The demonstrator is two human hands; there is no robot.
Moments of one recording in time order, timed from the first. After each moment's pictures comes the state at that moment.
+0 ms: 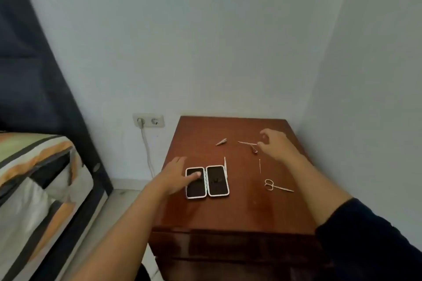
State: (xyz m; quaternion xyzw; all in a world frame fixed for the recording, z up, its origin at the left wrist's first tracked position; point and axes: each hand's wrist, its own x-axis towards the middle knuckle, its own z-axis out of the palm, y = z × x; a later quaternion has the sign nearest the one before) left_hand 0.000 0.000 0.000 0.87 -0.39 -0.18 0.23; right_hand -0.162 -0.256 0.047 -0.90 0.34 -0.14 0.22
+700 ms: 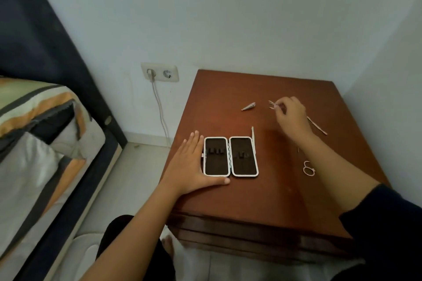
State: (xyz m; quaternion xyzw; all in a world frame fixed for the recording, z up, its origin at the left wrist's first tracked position) left_hand 0.006 0.004 -0.070 0.87 -0.44 -0.10 0.20; right_hand -0.078 -0.273 -0.027 -0.88 0.32 -0.25 0.25
